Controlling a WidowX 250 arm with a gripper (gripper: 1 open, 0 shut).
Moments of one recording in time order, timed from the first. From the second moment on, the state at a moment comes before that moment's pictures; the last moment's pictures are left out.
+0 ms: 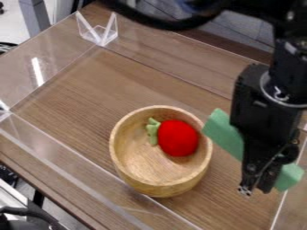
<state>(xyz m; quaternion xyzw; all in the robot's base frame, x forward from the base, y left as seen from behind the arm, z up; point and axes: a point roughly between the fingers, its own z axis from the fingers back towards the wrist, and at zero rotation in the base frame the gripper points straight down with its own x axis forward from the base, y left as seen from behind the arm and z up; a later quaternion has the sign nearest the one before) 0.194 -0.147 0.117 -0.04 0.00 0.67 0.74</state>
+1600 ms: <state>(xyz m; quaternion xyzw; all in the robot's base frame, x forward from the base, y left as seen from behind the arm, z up) 0.174 -0.152 0.093 -0.04 -0.03 0.71 0.70</state>
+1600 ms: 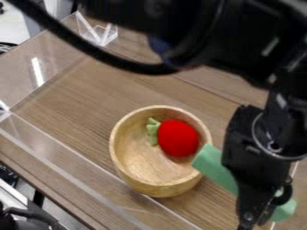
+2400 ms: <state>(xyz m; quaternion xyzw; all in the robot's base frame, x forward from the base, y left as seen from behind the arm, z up) 0.181 -0.152 0.080 -0.04 -0.03 0.75 0.66</state>
